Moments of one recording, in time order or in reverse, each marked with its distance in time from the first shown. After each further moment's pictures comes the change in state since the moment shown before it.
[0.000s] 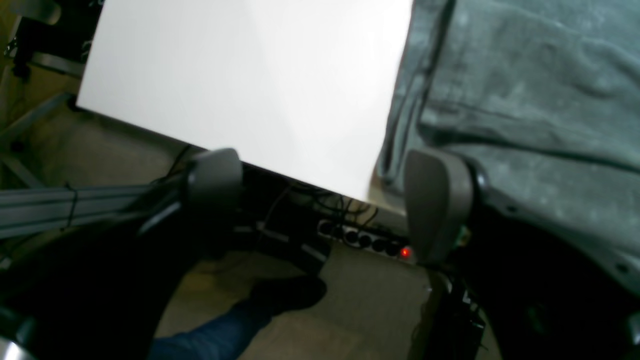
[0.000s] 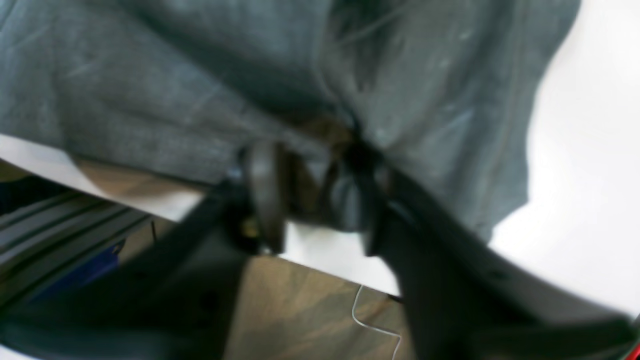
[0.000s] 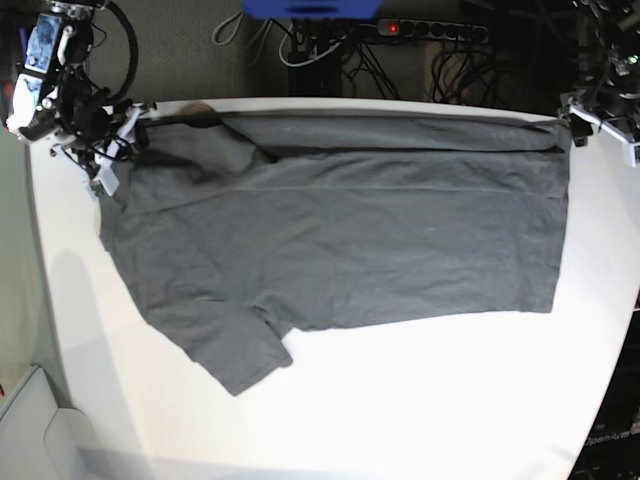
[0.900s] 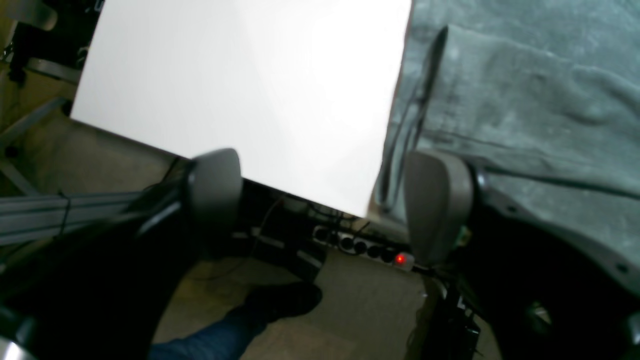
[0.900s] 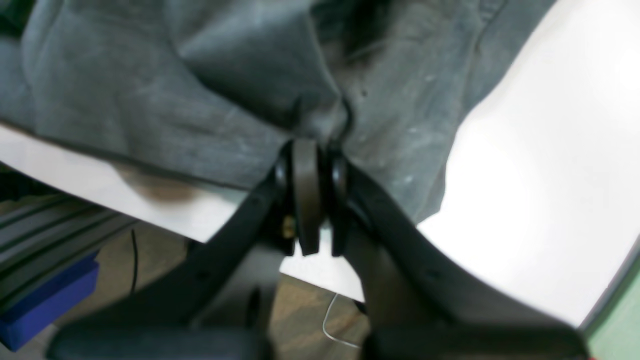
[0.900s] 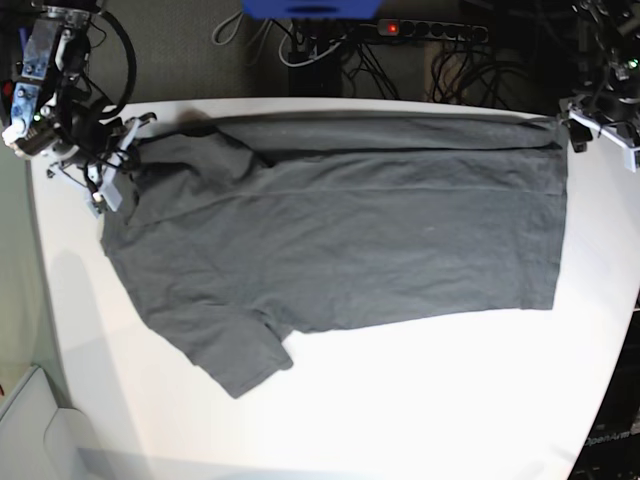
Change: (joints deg) left arm -1.2 0.1 0.1 -0.3 -0.2 0.0 0.1; right arm 1.4 1.3 -2.0 5.5 -0.1 -0.1 -1.6
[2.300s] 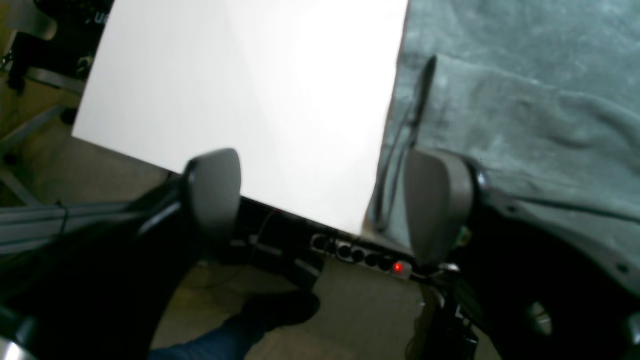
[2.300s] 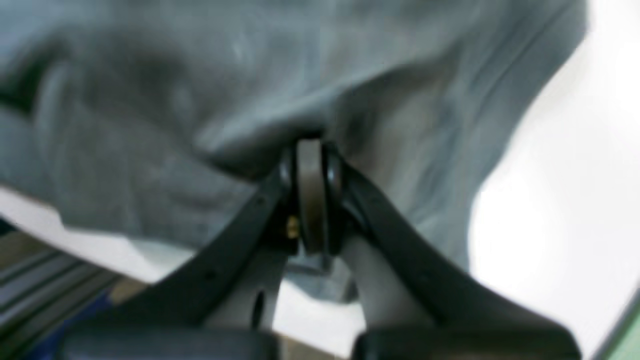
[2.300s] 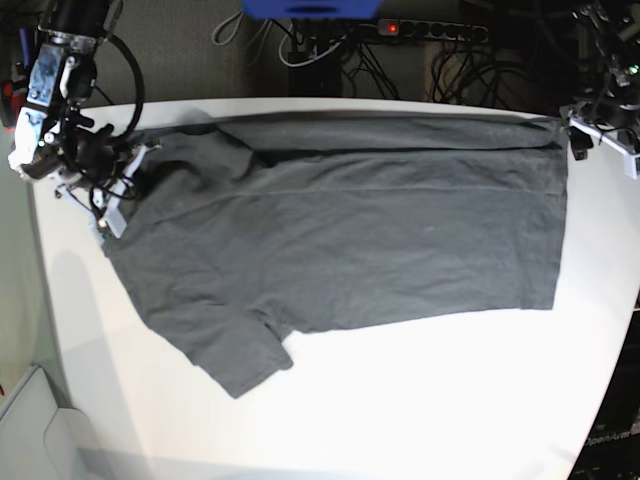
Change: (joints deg) left arm -1.4 0.0 0.0 0.0 0.2 0.0 0.2; right arm 7.9 -1.5 -0.1 -5.3 0.0 0.0 0.0
